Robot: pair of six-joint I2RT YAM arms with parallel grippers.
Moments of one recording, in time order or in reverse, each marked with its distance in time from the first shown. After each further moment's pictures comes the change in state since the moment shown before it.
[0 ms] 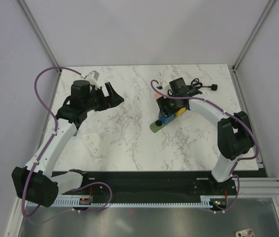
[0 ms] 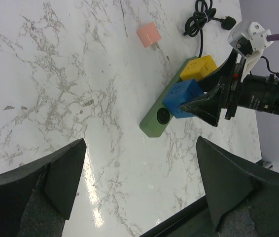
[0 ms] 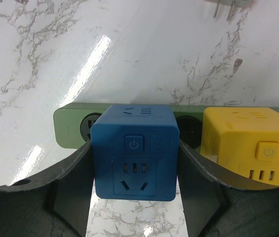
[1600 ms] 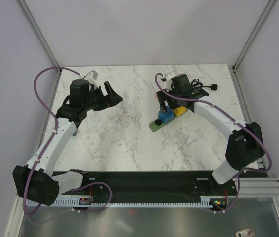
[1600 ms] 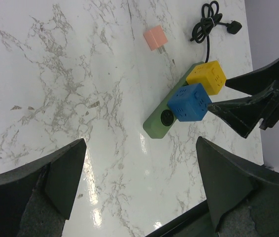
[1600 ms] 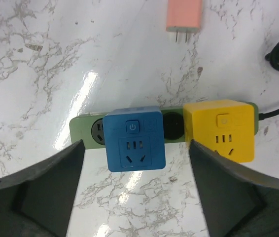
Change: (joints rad) left arm 0.022 0.014 -0.001 0.003 -0.003 0.000; right arm 0.041 -0.148 0.005 0.010 0.154 0.140
